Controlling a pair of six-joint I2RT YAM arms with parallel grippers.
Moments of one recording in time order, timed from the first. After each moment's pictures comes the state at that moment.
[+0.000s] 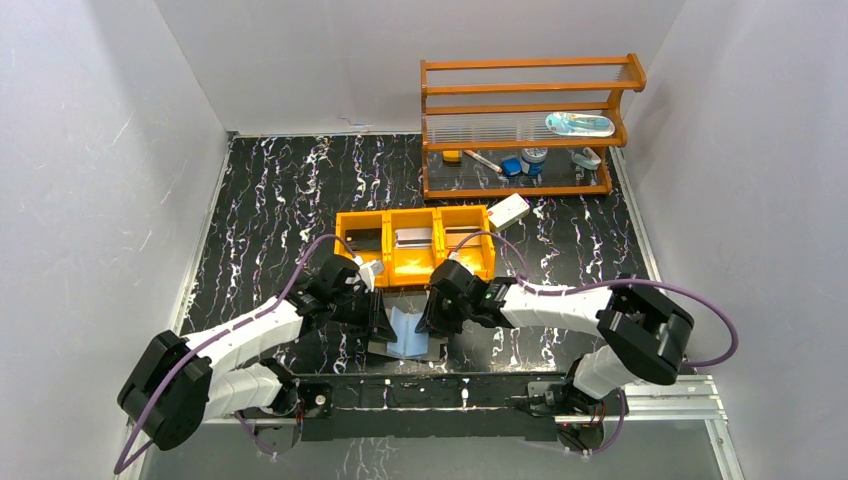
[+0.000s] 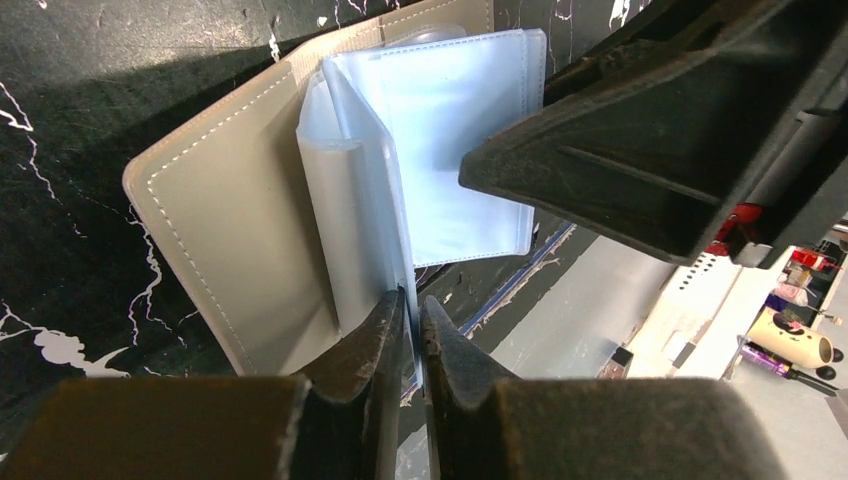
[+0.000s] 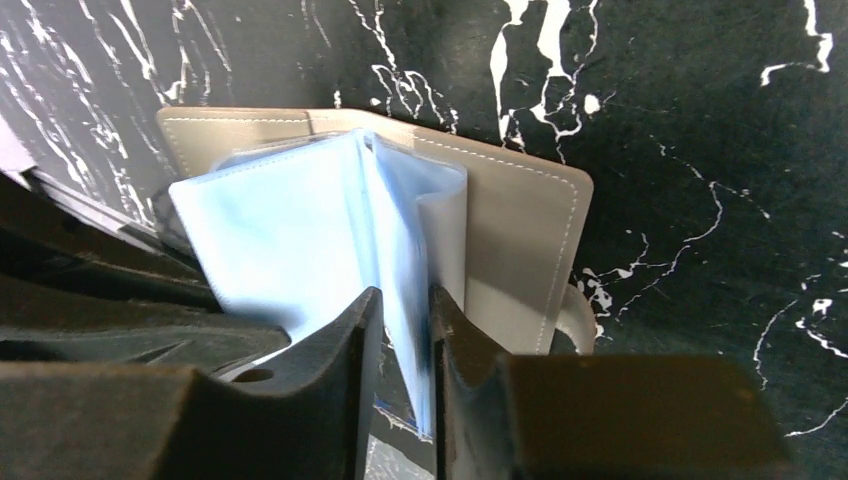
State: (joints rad) left arm -0.66 1.12 0.46 -0.29 0.54 -0.68; right arm 1.06 1.46 0.72 -0.19 -0.08 1.21
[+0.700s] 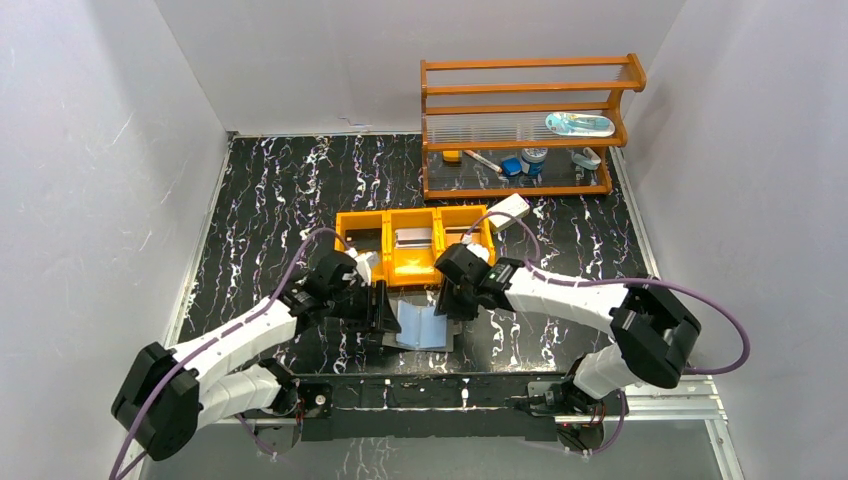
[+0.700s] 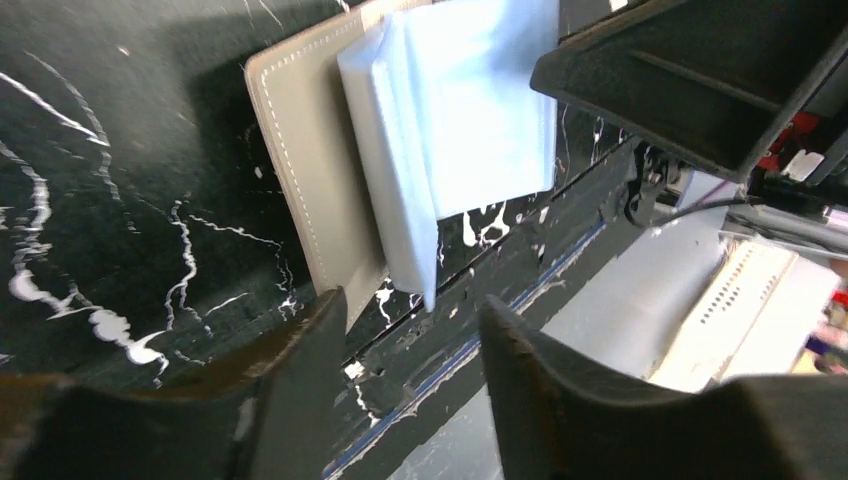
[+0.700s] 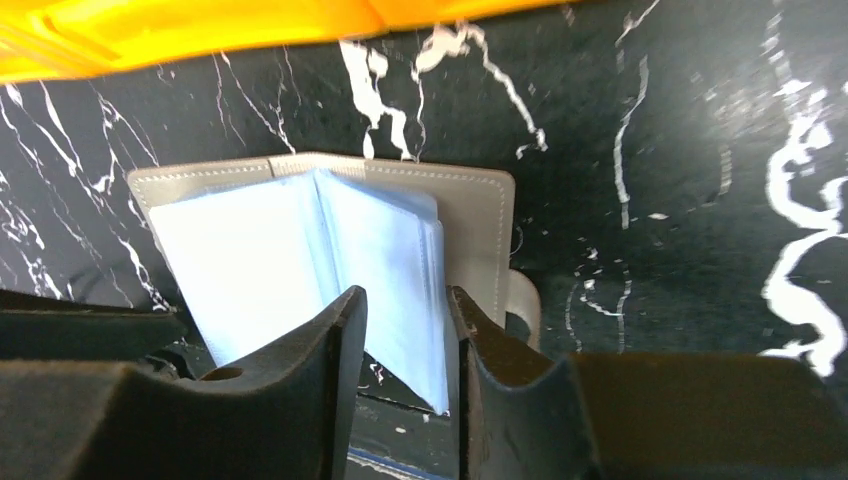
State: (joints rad) left arm -0.66 1.08 0.49 -0.34 0.47 -0.67; right arm 1.00 1.45 0.82 -0.45 0.05 1.13
